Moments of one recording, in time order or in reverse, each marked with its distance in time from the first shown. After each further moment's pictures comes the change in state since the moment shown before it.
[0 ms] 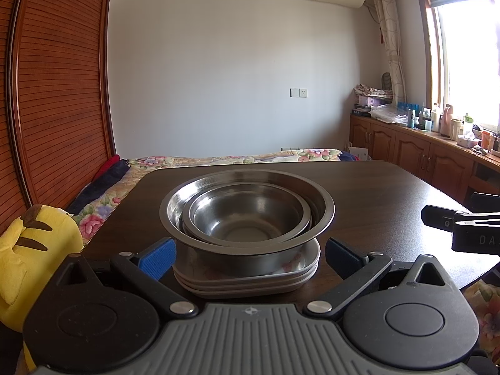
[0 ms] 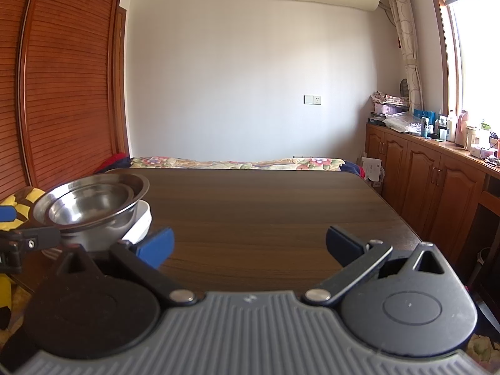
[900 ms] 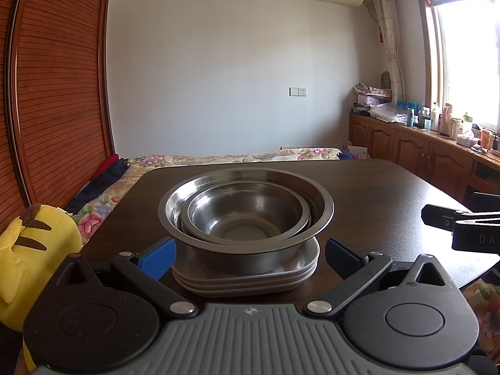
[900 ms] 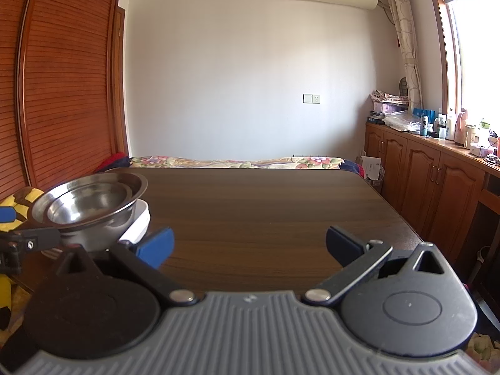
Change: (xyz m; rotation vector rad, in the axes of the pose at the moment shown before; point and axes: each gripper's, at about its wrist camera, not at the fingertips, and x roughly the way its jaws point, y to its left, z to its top) left arm 0.001 -0.001 0.000 0.002 0.002 0.000; right arm -0.001 -0.003 -0.002 0.003 0.002 -0.003
